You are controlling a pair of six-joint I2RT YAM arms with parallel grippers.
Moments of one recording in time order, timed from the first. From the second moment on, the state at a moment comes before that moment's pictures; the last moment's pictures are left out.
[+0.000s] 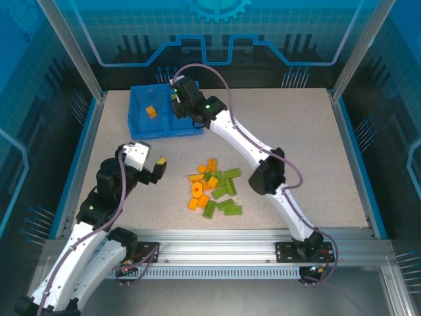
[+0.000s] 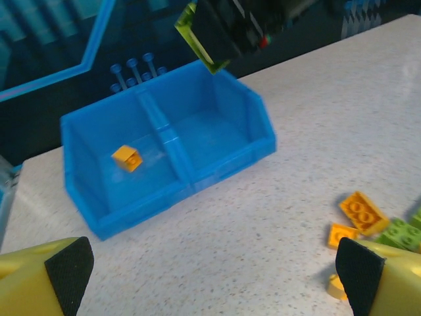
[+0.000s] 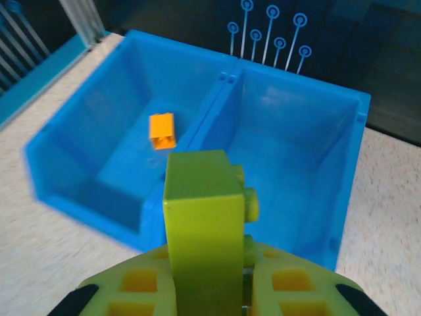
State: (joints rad) left arm -0.28 0.57 0.64 -0.38 -0.08 0.16; right arm 0.77 2.52 2.72 -0.82 0.25 0.16
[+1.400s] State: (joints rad) left arm -0.33 1.14 0.97 -0.70 -0.02 -0.63; right arm 0.67 1.44 1.65 -0.95 -0.08 0.25
